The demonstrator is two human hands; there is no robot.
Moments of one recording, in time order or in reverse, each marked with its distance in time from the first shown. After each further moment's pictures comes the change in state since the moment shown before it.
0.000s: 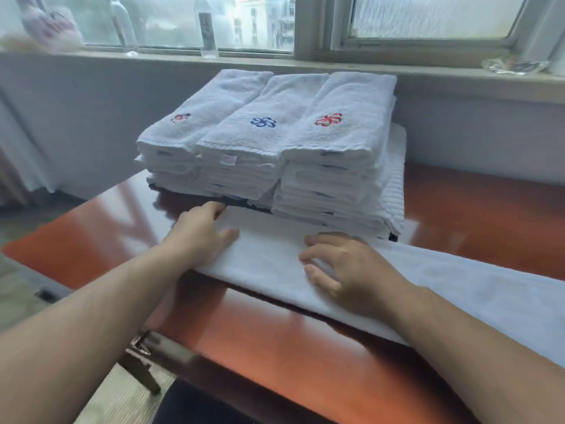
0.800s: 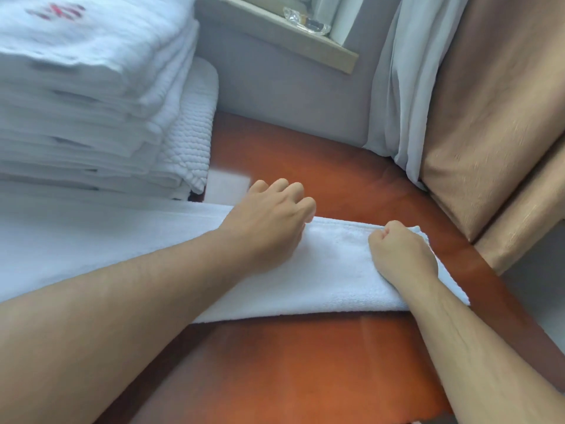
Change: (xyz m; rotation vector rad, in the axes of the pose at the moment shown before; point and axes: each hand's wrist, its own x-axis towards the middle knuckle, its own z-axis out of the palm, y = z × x) left_hand -0.073 0.315 0.138 0.024 0.046 1.132; right_hand -0.217 0.173 -0.114 -0.385 0.354 1.296
